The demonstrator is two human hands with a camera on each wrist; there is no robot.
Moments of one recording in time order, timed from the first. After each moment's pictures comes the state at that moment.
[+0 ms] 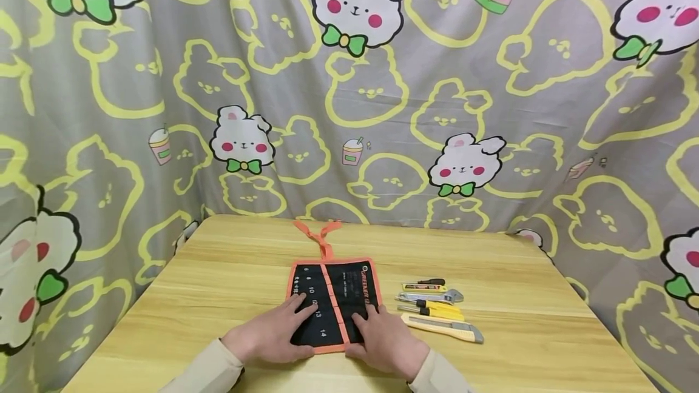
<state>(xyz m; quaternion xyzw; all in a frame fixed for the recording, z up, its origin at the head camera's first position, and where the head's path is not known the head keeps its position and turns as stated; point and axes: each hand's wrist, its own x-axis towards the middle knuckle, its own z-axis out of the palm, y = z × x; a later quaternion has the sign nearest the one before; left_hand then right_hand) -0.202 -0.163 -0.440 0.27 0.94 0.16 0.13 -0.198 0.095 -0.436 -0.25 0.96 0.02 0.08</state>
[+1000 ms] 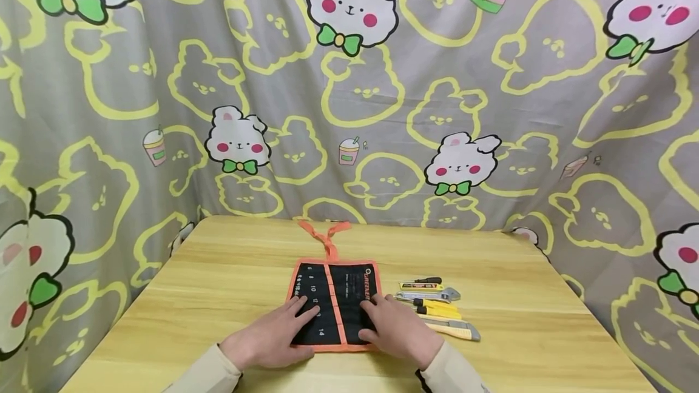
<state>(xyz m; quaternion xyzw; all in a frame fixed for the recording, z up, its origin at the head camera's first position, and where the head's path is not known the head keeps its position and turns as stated) -0.197 -0.156 -0.440 0.29 0.94 0.14 0.11 -0.208 0.119 -0.421 -0.25 0.96 -0.03 0.07</state>
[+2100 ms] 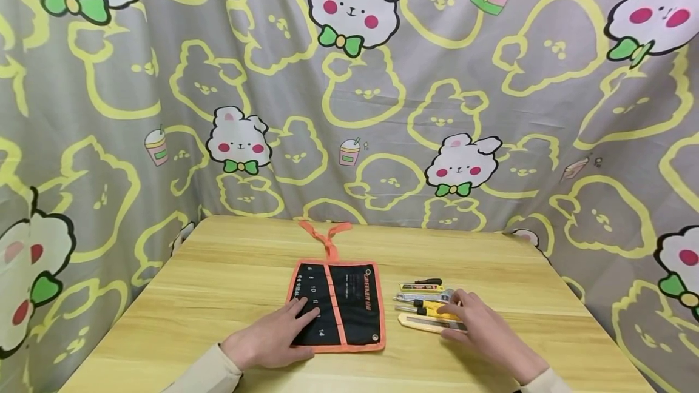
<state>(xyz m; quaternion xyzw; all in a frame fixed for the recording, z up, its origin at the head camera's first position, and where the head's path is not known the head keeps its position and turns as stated) -0.199 -0.157 -0.440 0.30 0.94 0.13 0.11 -0.201 0.279 -0.444 -0.29 0.94 -0.09 -0.15</state>
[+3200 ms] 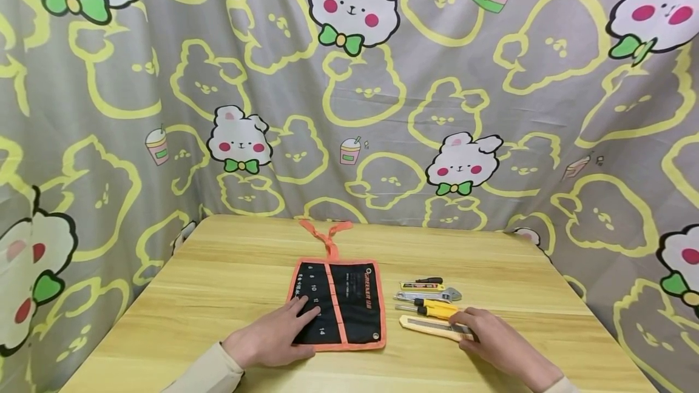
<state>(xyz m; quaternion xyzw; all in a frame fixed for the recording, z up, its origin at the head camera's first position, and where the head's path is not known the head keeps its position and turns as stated) -0.199 -0.154 -0.440 0.29 0.94 0.13 0.12 -0.197 0.301 -0.450 -0.30 0.94 -0.13 -0.04</state>
